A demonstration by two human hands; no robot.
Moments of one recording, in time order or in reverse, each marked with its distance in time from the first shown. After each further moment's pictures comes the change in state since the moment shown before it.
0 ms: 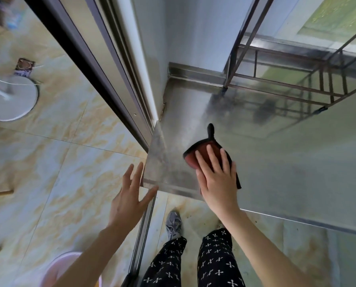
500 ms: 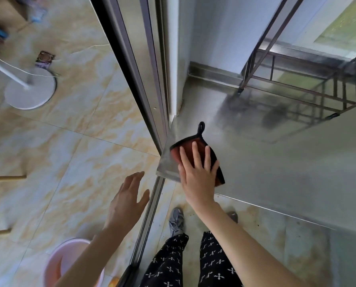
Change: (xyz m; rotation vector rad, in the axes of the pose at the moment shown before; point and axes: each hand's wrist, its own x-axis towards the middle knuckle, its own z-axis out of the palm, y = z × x) left_hand -0.037 -0.024 -0.021 0.006 0.057 -0.048; right_hand 0.000 -0.075 0.011 0.009 -0.065 -0.028
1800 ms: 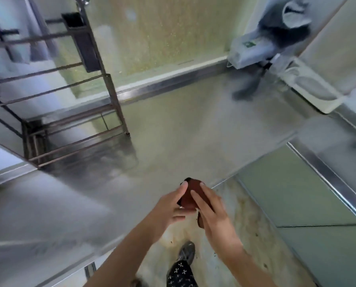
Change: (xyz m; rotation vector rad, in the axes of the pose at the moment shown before) left_hand -0.073 0.436 0.138 -0.589 -1.167 -0.003; right_hand -0.237 0.297 -0.154 0.361 0.533 0.459
